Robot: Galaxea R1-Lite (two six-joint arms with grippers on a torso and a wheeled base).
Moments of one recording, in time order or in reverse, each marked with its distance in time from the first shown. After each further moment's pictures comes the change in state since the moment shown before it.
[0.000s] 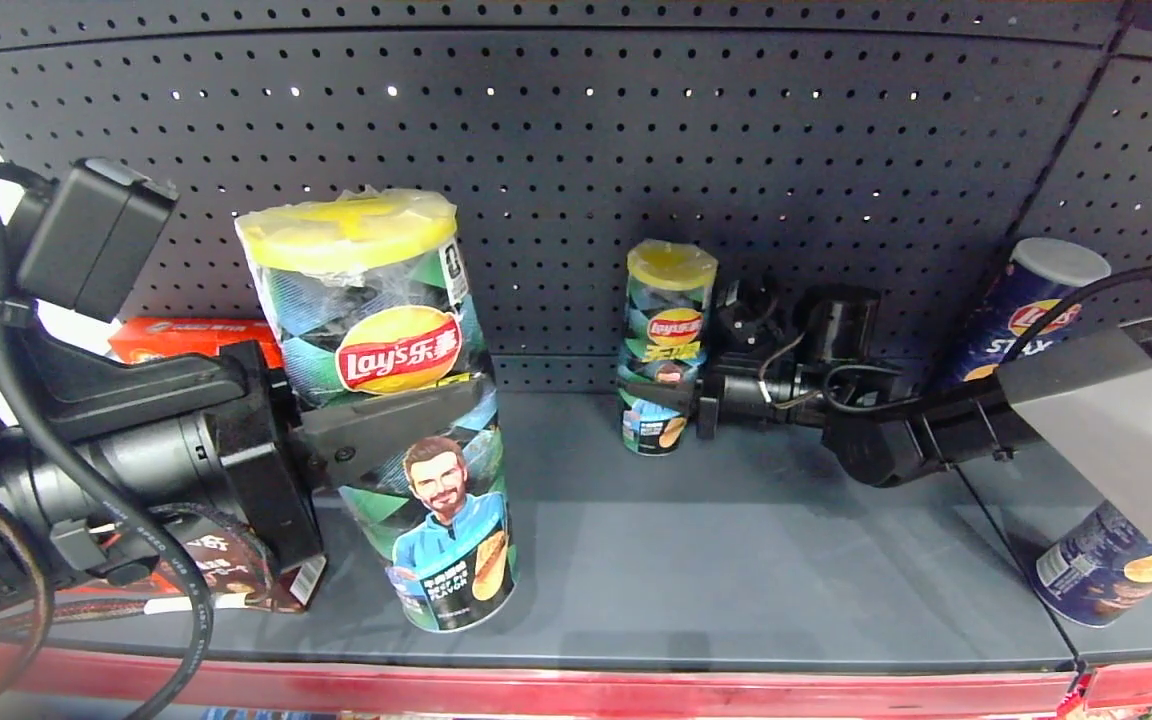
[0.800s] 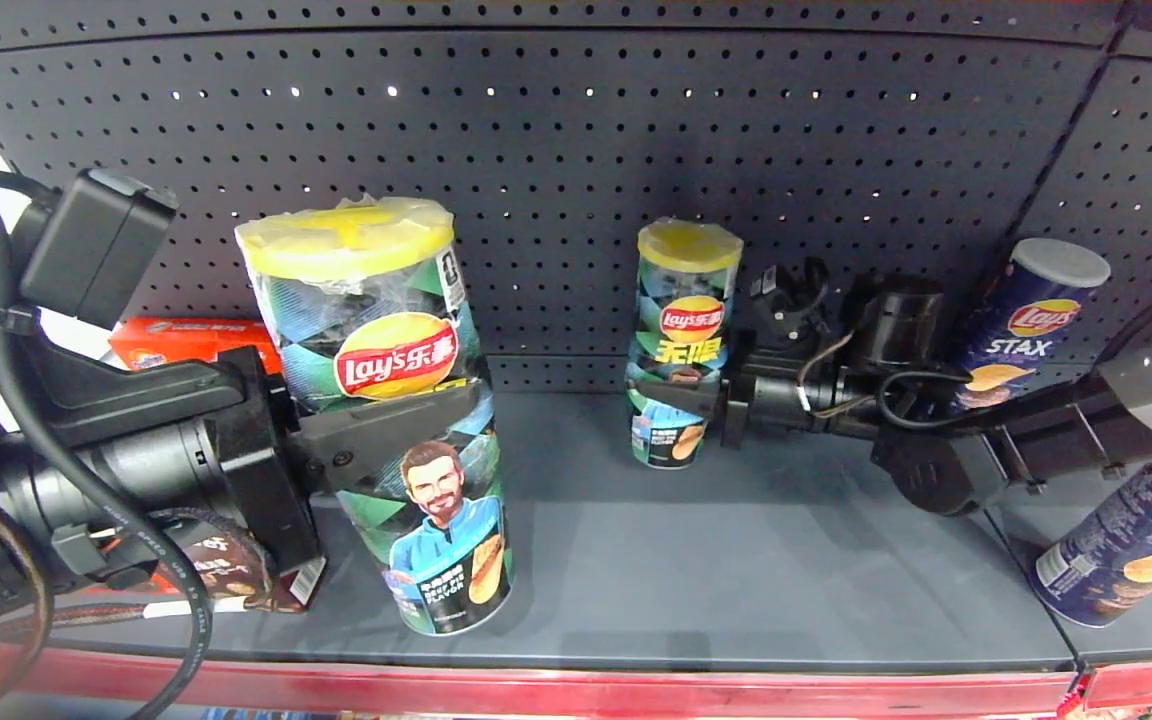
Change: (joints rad) left arm 0.006 -0.004 0.013 0.000 0.001 0.001; right arm 0.037 -0.195 0.271 -0.127 -0.025 0.052
